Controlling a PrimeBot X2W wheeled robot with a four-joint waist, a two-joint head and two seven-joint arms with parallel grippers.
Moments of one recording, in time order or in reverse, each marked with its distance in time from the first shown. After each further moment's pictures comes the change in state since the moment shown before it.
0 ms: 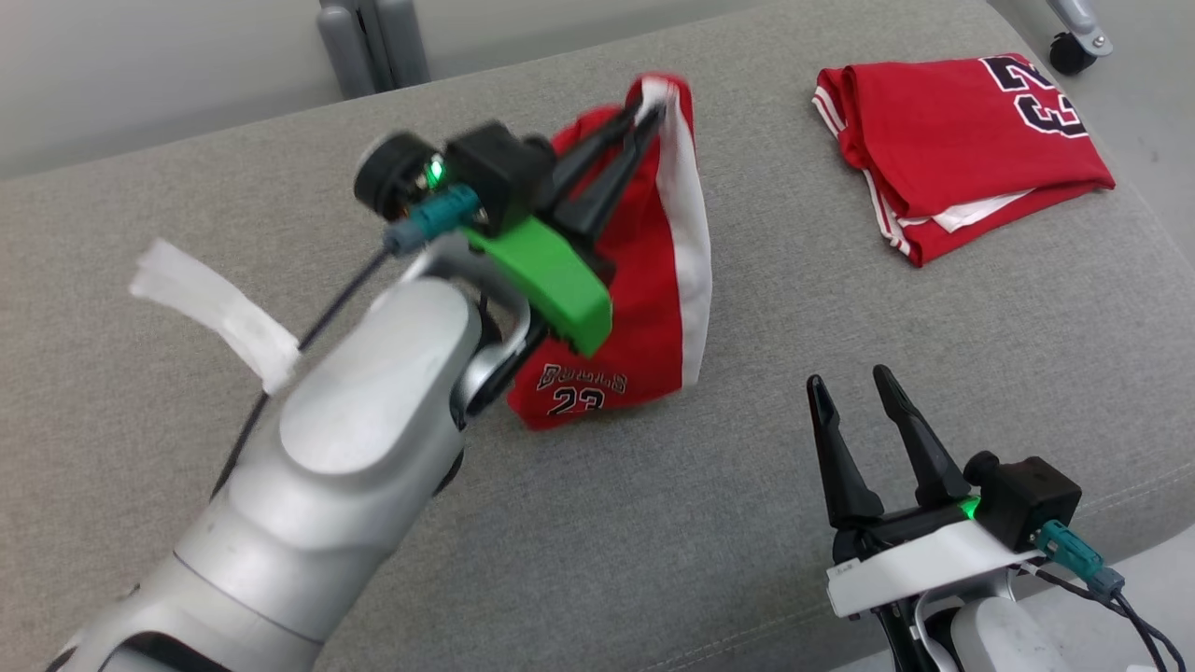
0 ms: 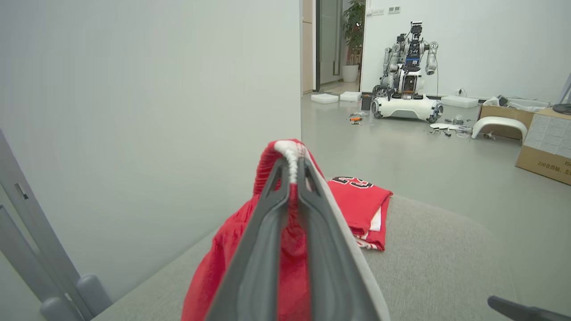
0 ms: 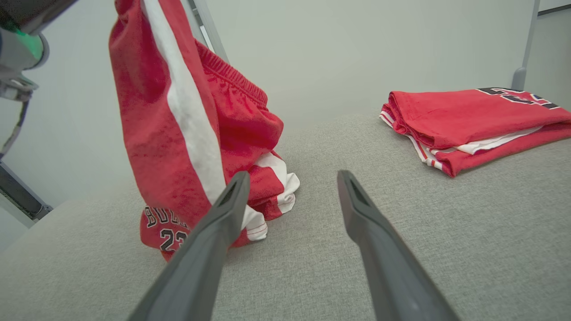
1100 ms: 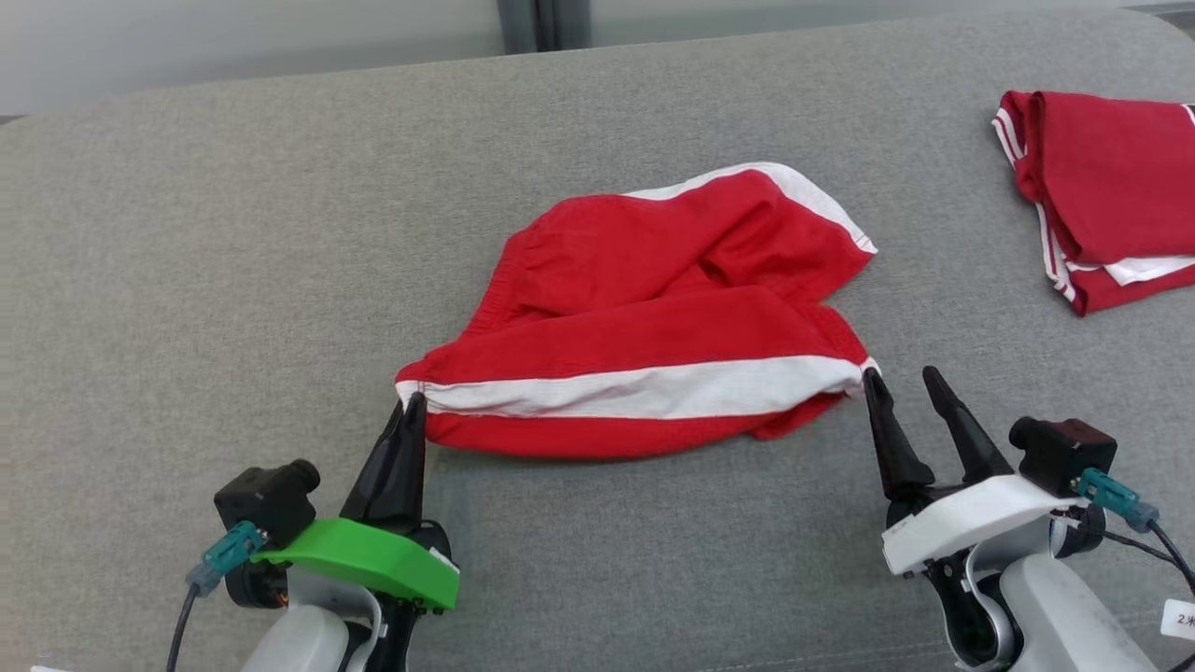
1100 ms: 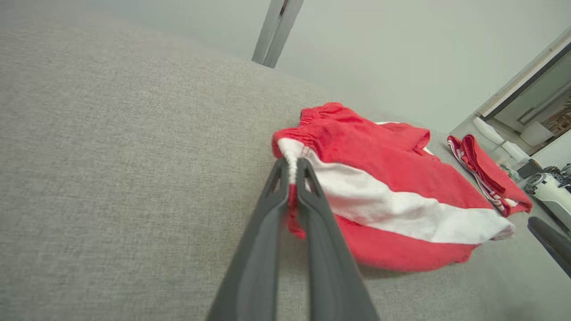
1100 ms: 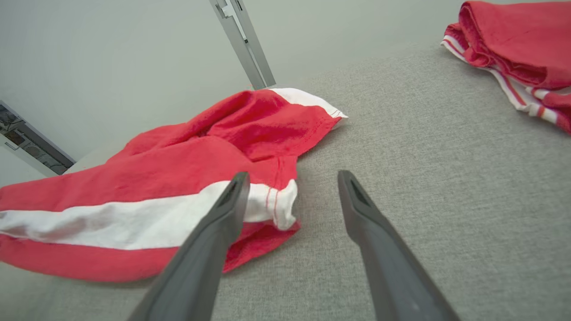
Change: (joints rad) left arm 0.664 0.107 0.284 -0.194 -0.241 0.162 -0.118; right arm -0.118 -0.124 0.012 0.241 0.208 0.000 0.001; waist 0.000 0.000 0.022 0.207
